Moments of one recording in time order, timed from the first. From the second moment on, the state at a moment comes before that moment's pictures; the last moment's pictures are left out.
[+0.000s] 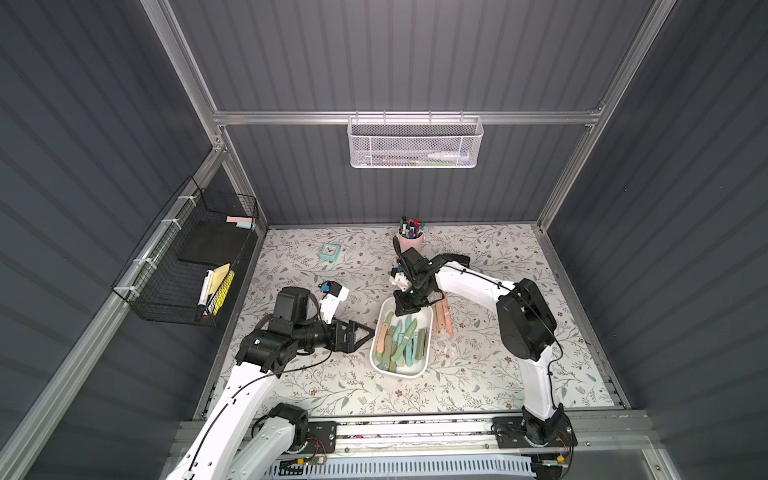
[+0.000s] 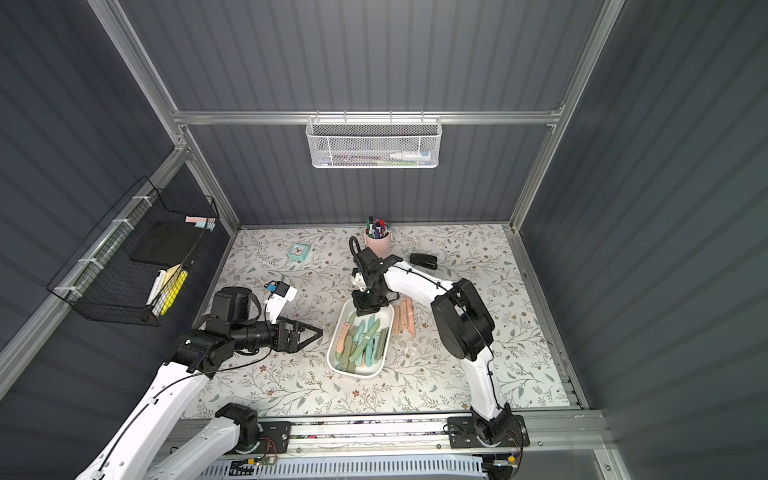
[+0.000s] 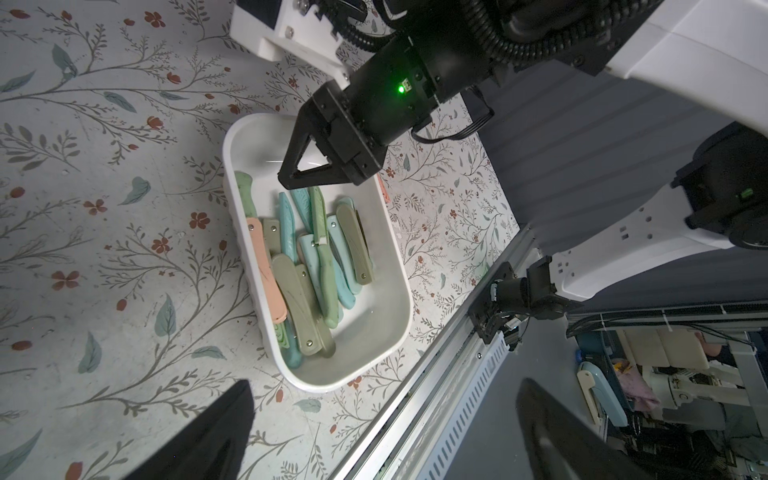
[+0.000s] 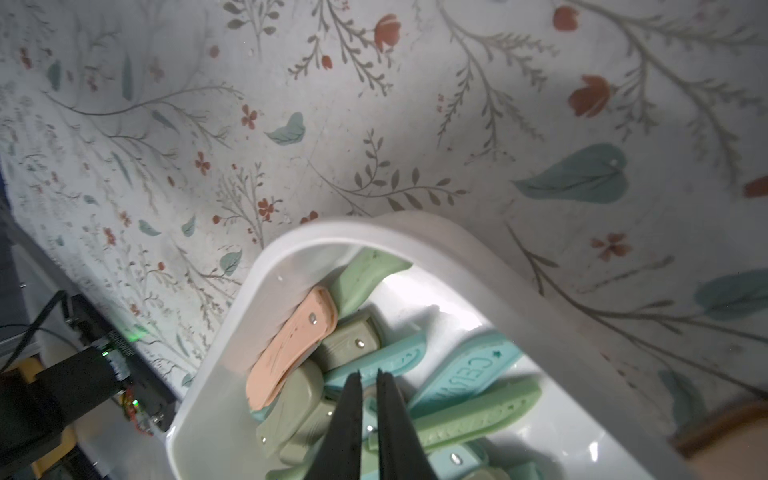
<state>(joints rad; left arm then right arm) -0.26 0.82 0.83 -0.79 0.71 -0.26 0.71 2.11 1.66 -0.85 -0.34 0.32</state>
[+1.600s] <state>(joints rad) -0.26 0.82 0.83 -0.79 0.69 -0.26 0.78 2.18 1.83 -0.87 -0.28 0.36</state>
